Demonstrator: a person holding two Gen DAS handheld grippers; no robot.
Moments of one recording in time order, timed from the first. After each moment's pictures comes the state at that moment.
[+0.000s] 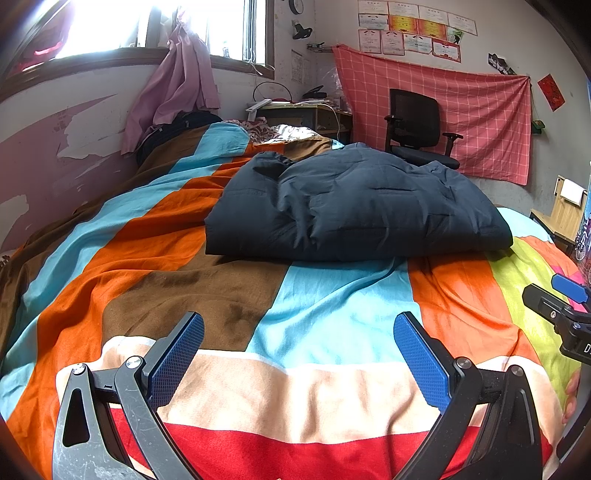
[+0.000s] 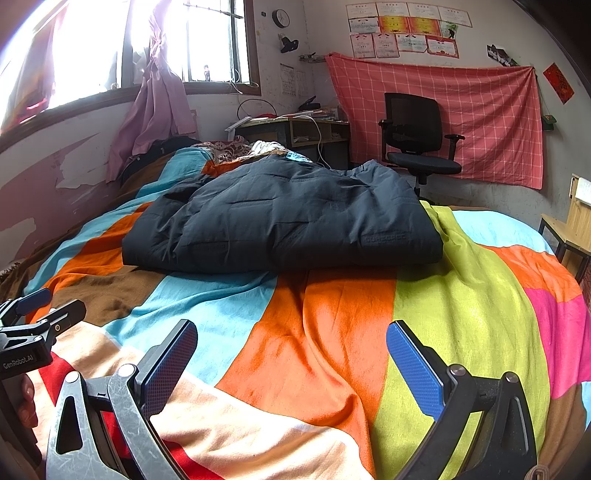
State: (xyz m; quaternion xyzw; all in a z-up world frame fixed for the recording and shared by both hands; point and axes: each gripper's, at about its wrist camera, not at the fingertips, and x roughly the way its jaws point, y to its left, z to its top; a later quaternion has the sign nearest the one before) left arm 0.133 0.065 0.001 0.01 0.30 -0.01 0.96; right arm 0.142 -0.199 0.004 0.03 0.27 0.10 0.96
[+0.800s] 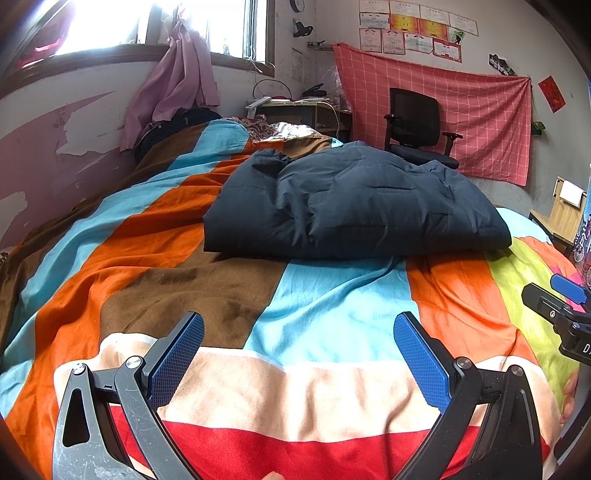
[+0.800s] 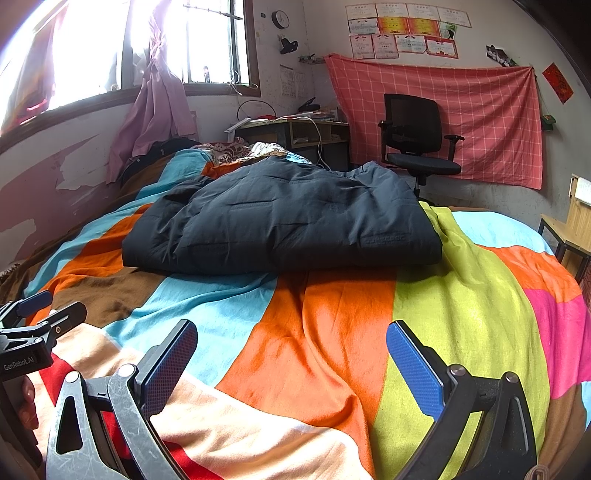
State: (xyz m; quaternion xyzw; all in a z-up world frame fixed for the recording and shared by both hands) left arm 0.136 0.064 0.003 0.01 0.30 -0.01 0.95; right arm 0.141 -0.200 0.003 0.03 0.27 0.10 0.96
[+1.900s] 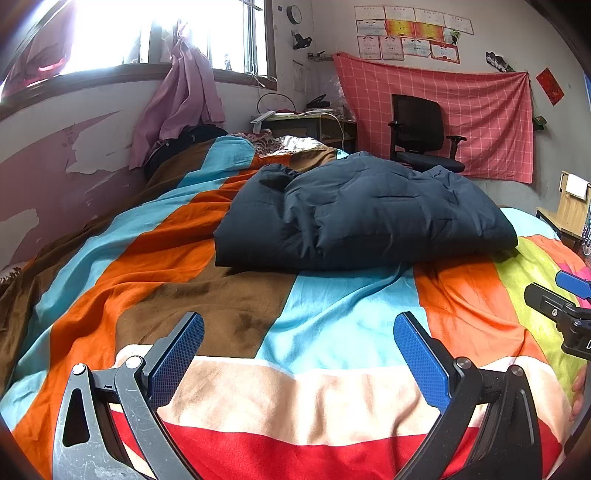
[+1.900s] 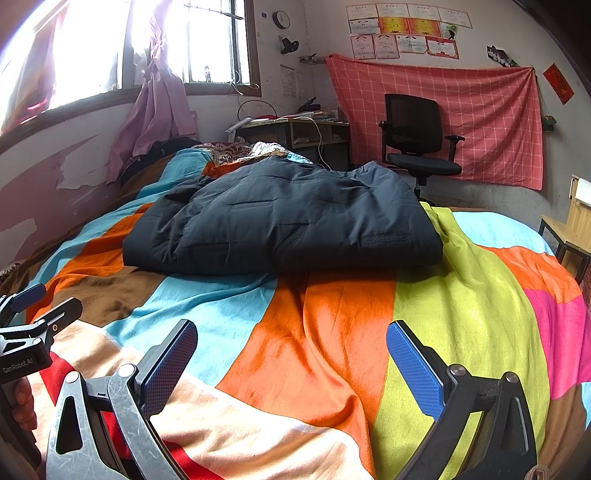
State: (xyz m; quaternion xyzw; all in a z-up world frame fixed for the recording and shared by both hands) left arm 0.127 0.059 0.007 0.03 0.27 0.01 0.96; right arm 0.141 -0.199 0.003 0.03 0.27 0.10 0.96
